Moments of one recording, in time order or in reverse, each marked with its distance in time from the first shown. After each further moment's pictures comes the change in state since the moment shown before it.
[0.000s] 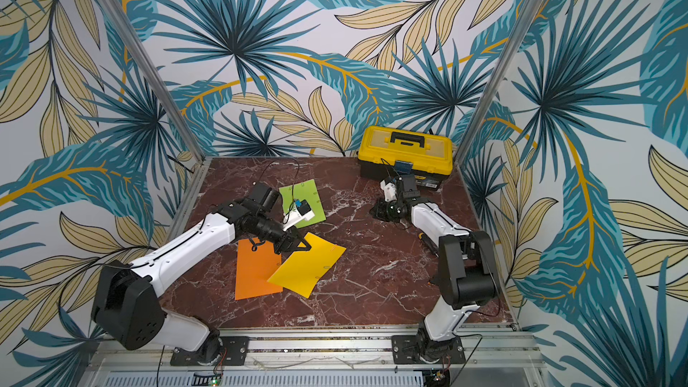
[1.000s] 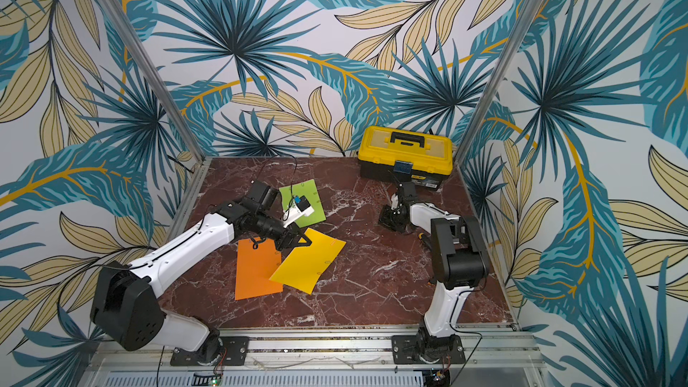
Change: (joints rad) left arm 0.006 -0.014 -0.001 0.076 -0.035 -0.061; right arm -0.034 0.133 -0.003 -0.031 0.126 0.107
